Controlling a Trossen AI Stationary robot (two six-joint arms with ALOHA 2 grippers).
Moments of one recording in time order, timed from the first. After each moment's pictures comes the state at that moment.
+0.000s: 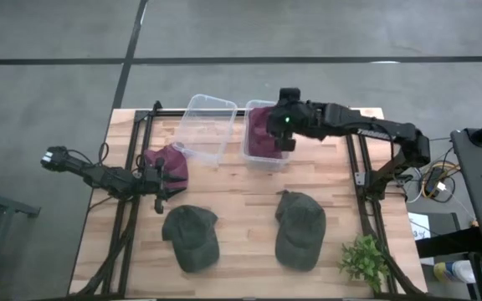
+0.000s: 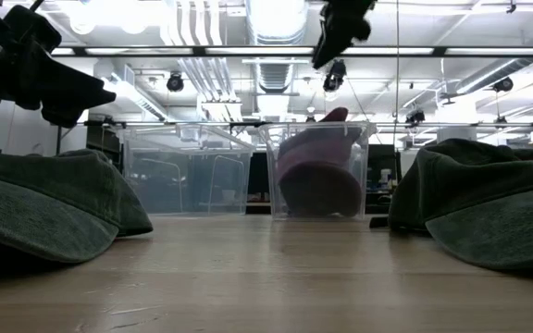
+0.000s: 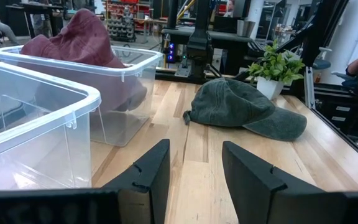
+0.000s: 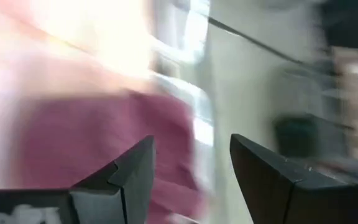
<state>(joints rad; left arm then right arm) -0.36 0.20 0.04 0.01 -0.46 -0.15 -0.23 1.56 1.61 -0.88 0.44 -0.48</state>
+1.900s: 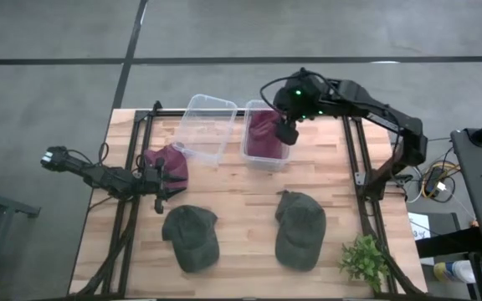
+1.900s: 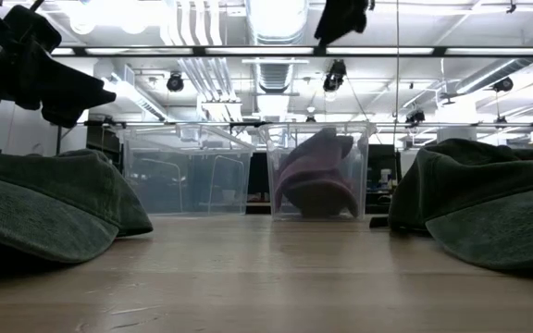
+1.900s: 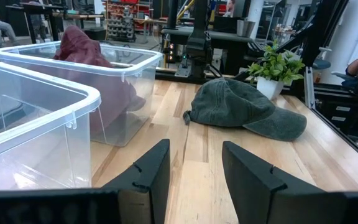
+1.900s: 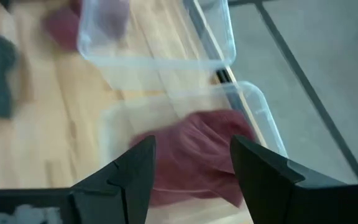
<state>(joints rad) -0.36 0.20 0.04 0.01 -0.46 -0.15 -0.34 1.58 1.85 -1.10 0.08 -0.06</state>
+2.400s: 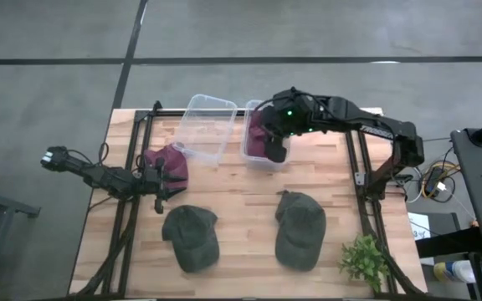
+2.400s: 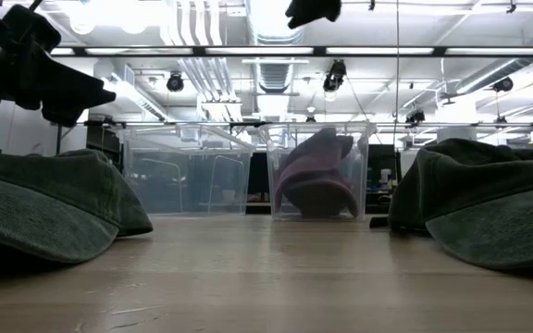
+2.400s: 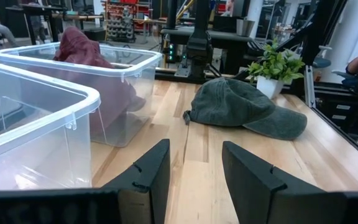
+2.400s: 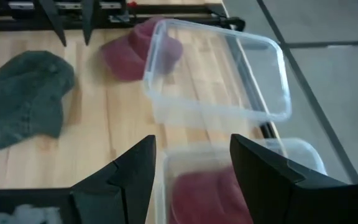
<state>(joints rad) -0.36 0.20 0.04 0.01 -0.46 -0.13 -0.17 1.62 1.83 -0.92 0.07 -0.07</state>
